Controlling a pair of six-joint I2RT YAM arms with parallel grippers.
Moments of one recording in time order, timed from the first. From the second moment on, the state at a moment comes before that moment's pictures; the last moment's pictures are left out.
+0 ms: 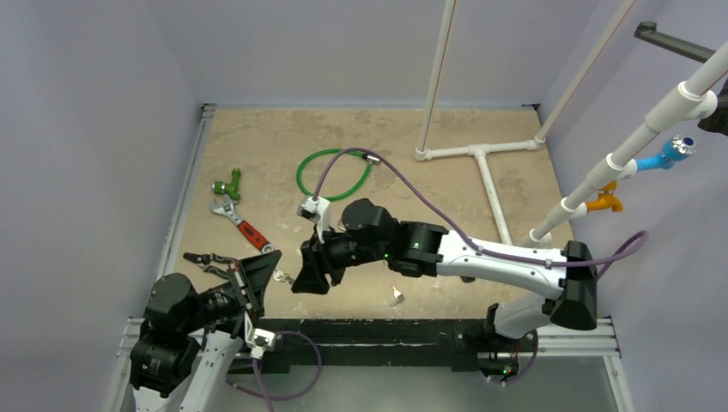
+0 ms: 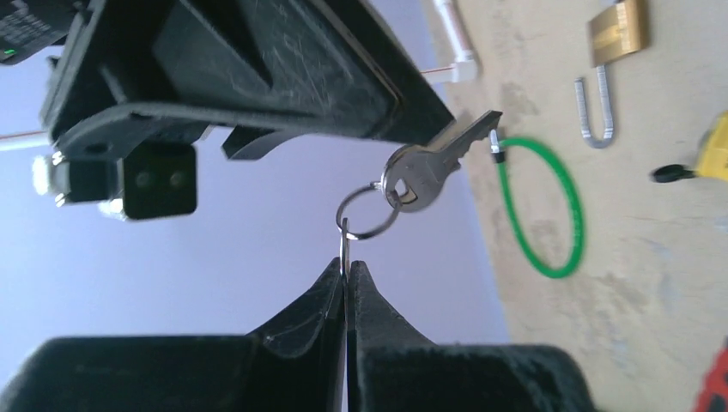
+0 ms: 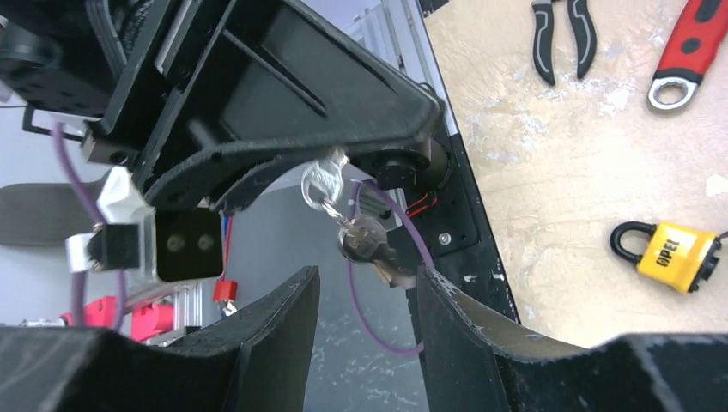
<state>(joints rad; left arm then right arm) -0.24 0.07 0.76 -0.96 0.79 1.80 1.26 1.46 1.28 -0.21 -0.33 0.52</state>
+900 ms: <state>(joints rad) -0.24 0.06 0.74 -0.72 0.89 2.07 1.11 1.45 1.06 0.51 -0.62 0.91</state>
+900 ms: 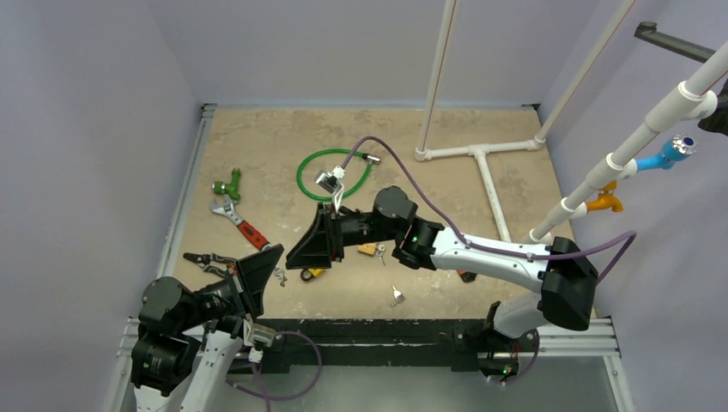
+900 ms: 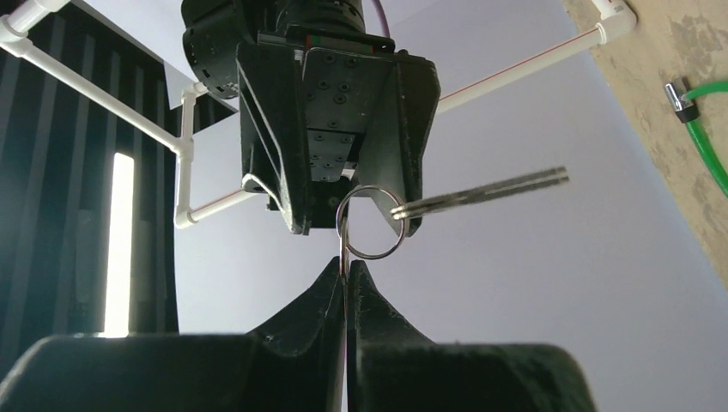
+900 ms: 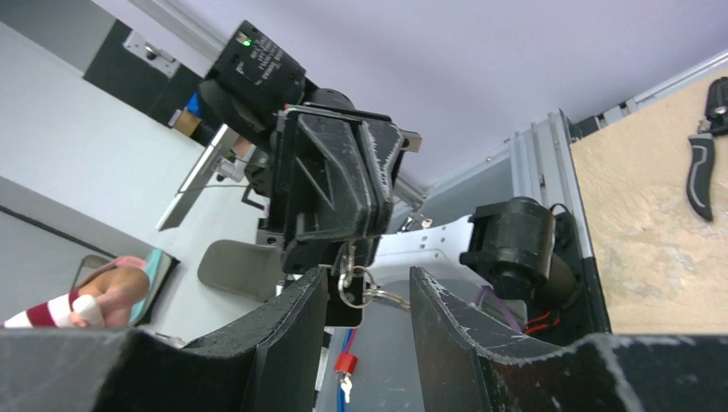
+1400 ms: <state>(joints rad) -0.24 0.06 0.74 -0.72 0.88 2.10 1.14 1.54 1.05 0.65 -0.65 1.00</state>
